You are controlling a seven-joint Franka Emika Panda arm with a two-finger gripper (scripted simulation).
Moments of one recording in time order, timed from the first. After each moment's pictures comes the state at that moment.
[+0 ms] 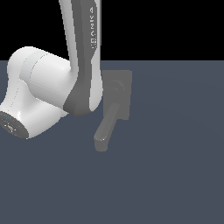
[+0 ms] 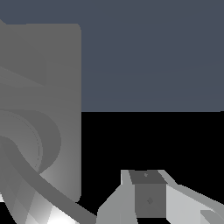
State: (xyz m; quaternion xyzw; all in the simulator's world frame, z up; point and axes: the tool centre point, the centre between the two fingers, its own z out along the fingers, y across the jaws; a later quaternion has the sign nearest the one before) arm 0.053 0.124 0.176 0.08 0.71 -0.08 0.70
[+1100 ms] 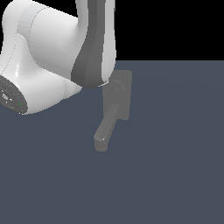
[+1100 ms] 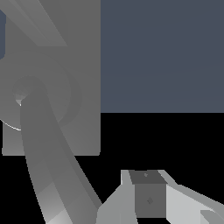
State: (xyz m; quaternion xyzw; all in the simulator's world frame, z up) arm 0.043 0.099 0.236 0.08 0.71 -0.08 0.69
